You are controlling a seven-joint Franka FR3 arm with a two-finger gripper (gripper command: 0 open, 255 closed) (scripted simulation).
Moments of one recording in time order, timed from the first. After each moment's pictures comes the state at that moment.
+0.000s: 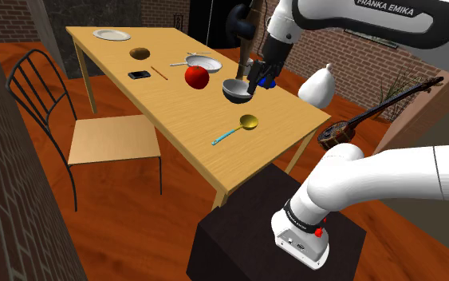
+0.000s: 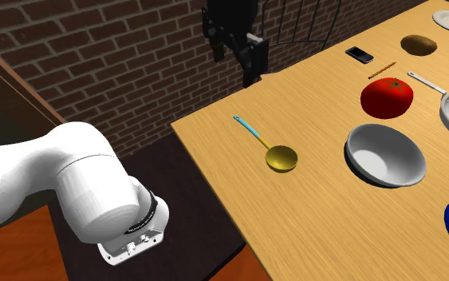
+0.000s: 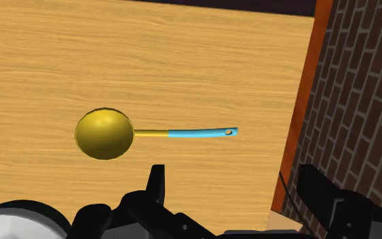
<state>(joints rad) 0.01 -0.79 -0.06 -2.40 -0.01 1.68 -0.03</state>
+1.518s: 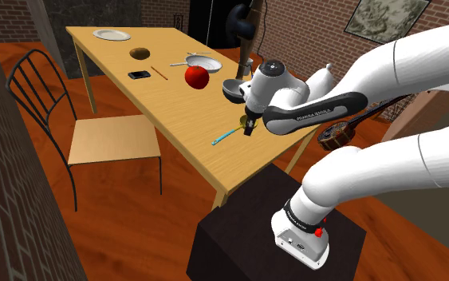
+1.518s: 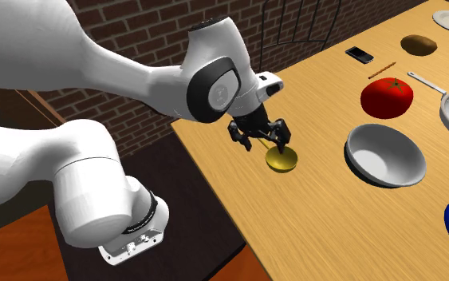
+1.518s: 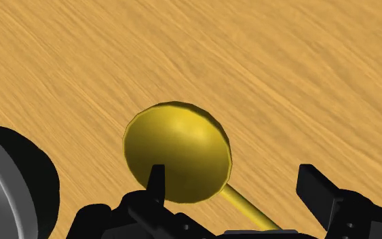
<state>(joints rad) -0.16 -0.59 -0.03 -2.90 -0.66 2.51 -0.23</state>
